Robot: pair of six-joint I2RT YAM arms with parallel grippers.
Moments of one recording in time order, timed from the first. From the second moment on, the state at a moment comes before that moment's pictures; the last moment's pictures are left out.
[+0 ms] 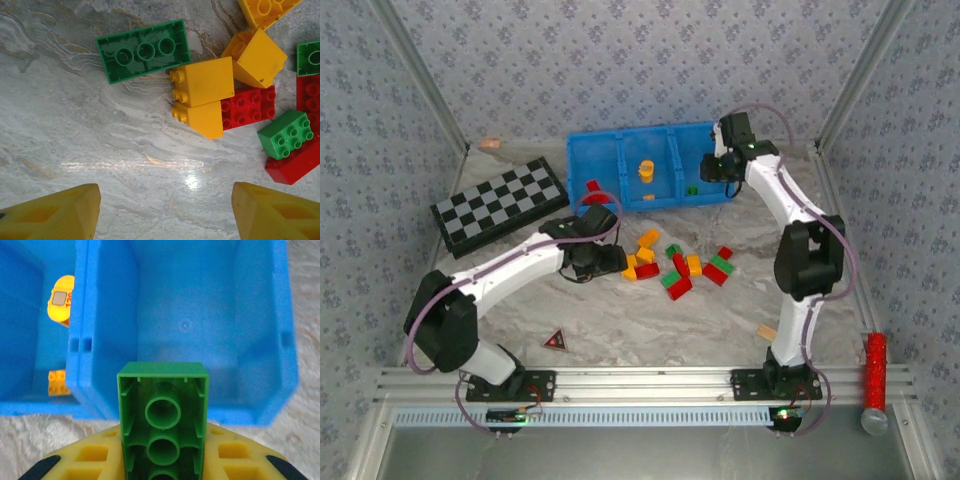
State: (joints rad) left arm -0.73 1.50 1.11 -0.80 0.03 -0.89; right arm 0.22 1.99 1.80 -0.74 -0.07 0.15
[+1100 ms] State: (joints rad) left arm -0.75 1.79 1.23 -0.74 0.10 -0.99; right arm 0.21 2.39 2.16 -0.79 -0.07 0.06
